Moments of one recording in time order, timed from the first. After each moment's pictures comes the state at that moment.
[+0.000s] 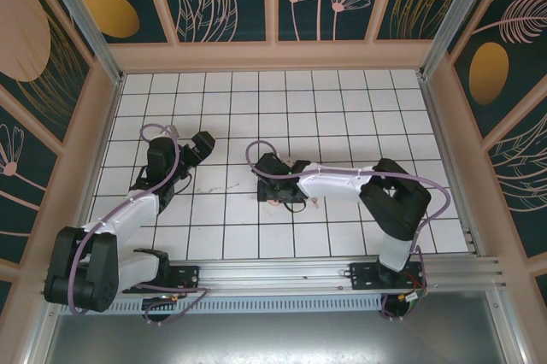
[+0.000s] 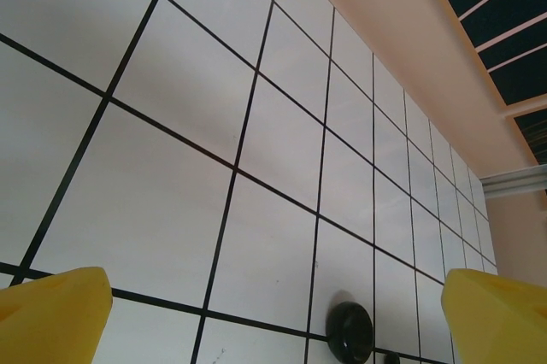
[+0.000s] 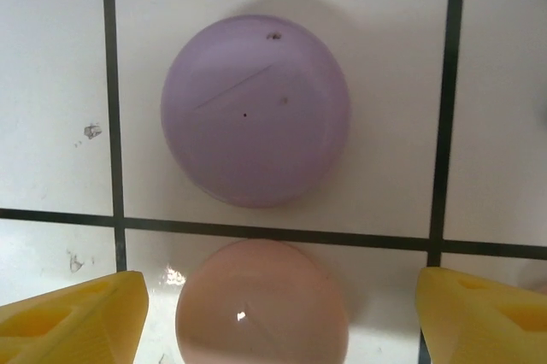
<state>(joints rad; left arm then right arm) -0.19 1.20 0.47 0.25 0.18 -0.88 1.00 1.80 1.08 -0.51 0.17 0.91</state>
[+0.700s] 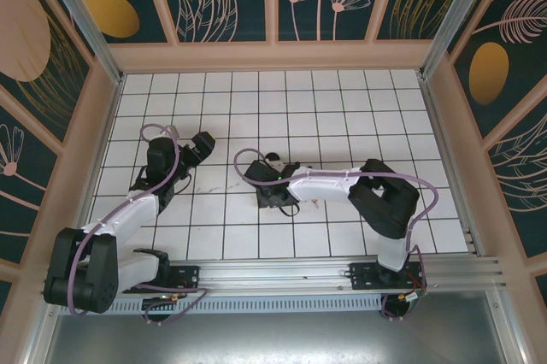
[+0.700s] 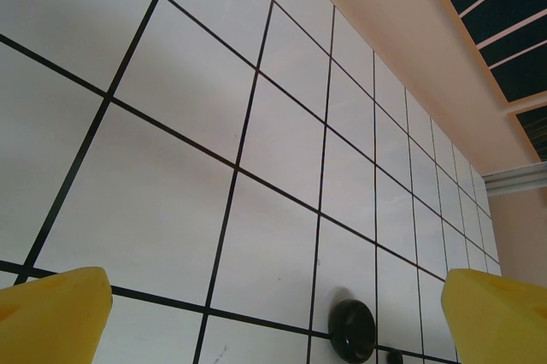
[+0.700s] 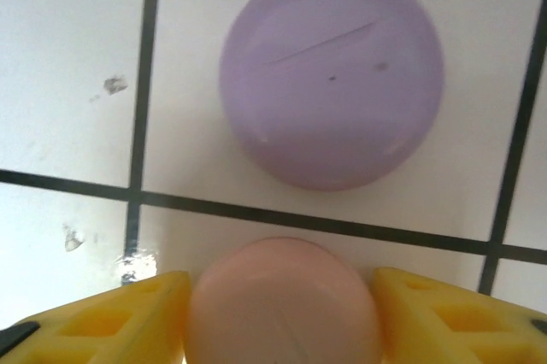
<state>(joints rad) -0.19 1.19 0.47 0.25 0.18 -0.87 1.06 1.86 1.14 -0.54 0.21 0.83</state>
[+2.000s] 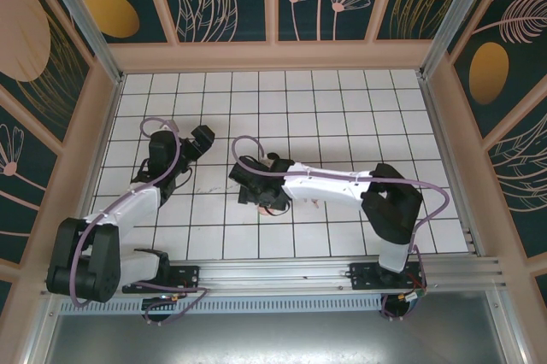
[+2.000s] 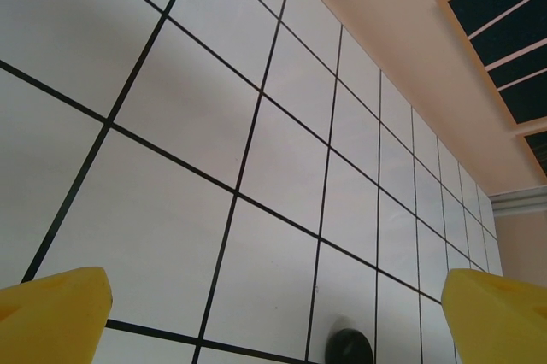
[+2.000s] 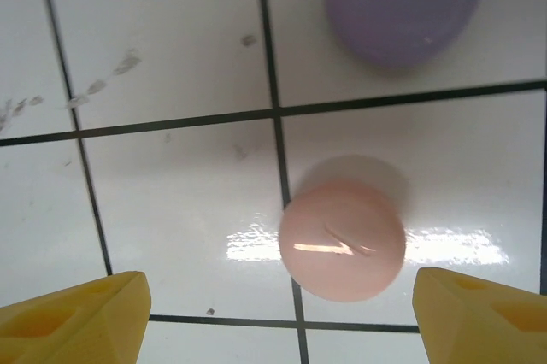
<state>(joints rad) -0.19 1.26 0.54 0.24 0.14 -0.89 1.13 1.82 1.32 -0.77 0.14 1.21</state>
